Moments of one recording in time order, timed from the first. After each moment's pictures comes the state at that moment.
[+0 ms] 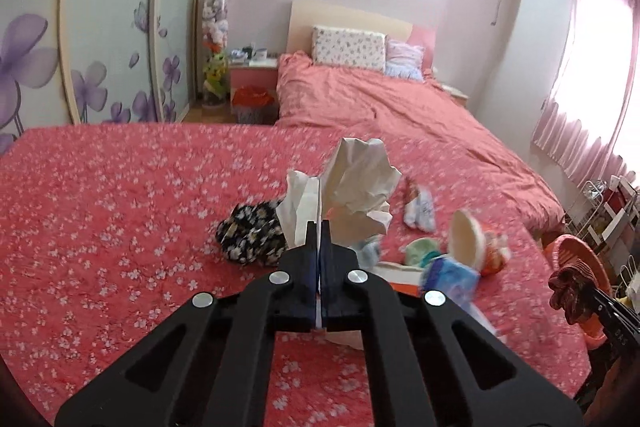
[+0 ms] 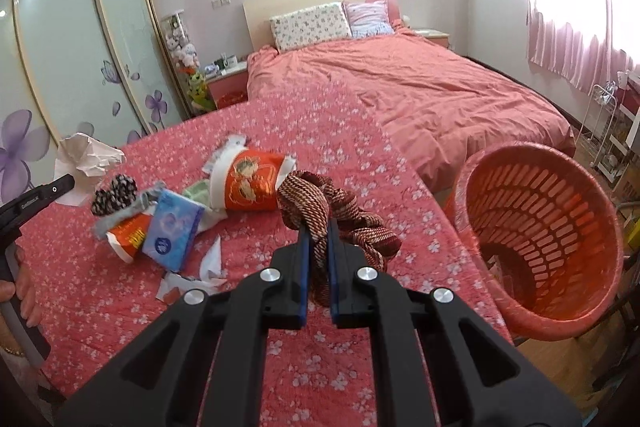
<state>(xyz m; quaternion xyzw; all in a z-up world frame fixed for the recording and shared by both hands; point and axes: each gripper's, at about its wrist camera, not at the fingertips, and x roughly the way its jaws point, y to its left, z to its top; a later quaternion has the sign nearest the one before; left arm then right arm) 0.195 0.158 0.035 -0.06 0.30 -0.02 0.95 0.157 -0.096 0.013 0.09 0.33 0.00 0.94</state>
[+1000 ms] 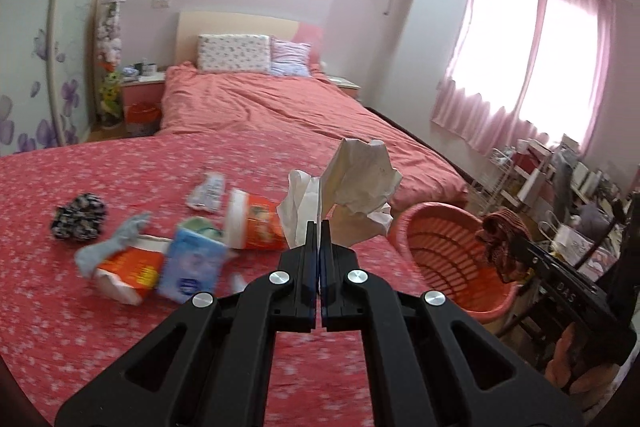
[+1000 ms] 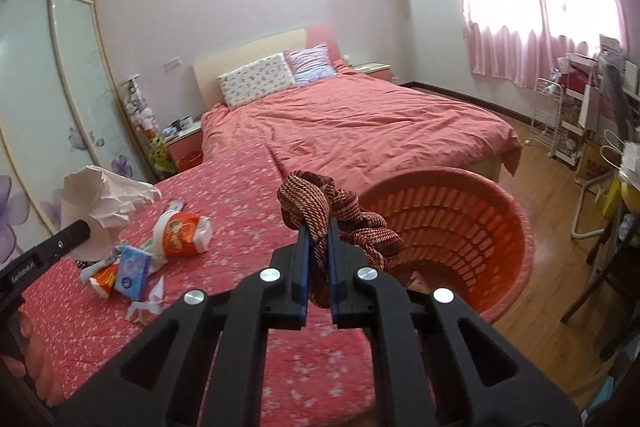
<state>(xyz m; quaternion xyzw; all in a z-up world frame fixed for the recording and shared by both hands) 0.153 -0.004 0.041 -0.05 0.28 -0.21 0.94 0.083 -0.210 0.047 0.14 0.25 -0.10 0.95</state>
